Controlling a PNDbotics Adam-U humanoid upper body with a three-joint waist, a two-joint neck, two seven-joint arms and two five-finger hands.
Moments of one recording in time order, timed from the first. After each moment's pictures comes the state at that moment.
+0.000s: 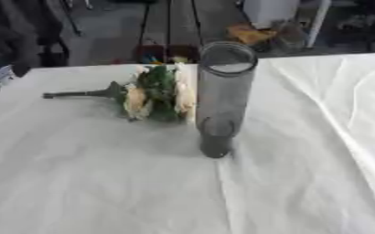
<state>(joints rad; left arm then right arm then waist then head) -0.58 0.71 -0.08 -1.44 -0.32 -0.07 -0.20 -0.36 -0.78 -0.10 -1.66 0.01 0.01 -0.23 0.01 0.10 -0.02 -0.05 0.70</state>
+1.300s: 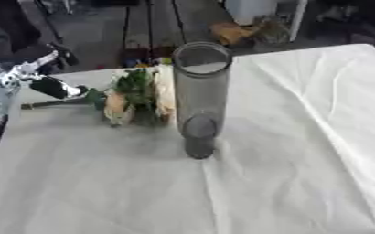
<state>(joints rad) -0.99 0.47 -0.06 -0.77 -0.94 -0.20 -0.37 -0.43 -0.76 -0.05 -1.66 0.00 0.00 -0.18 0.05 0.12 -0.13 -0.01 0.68</state>
